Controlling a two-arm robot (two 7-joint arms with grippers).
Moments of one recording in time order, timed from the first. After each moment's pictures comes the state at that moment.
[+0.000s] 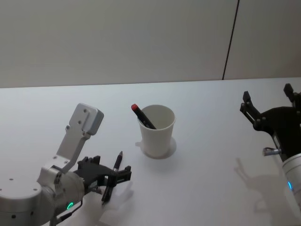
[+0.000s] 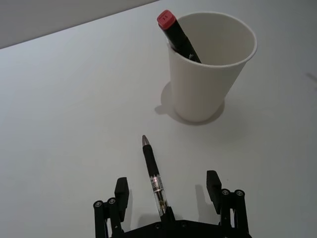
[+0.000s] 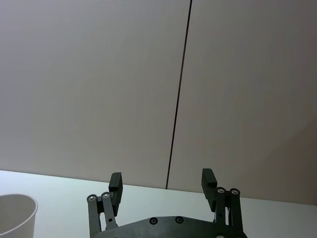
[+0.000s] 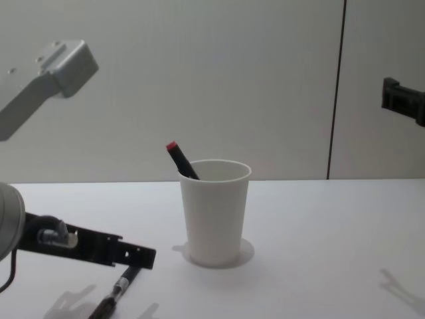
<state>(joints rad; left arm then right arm) -0.17 0.50 0.34 -1.88 -0.55 0.77 0.05 0.03 0.27 -0.27 -1.82 0.07 -0.06 -0.20</state>
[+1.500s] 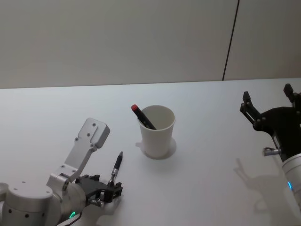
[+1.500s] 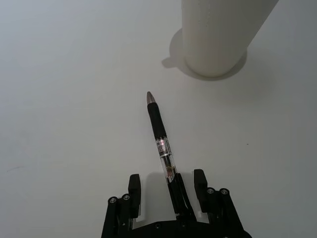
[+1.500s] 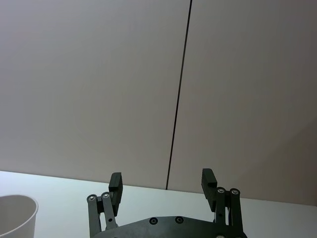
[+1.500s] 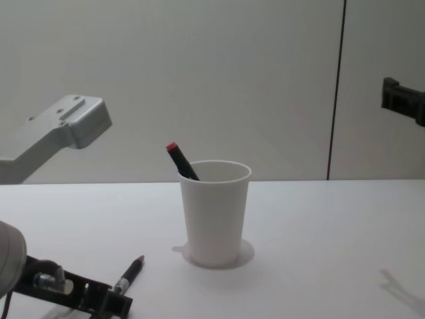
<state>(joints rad) -0.17 0.45 0.34 -1.84 -0.48 0.93 0.07 0.03 0.27 -0.27 -1.82 0.07 -0.06 -0.20</state>
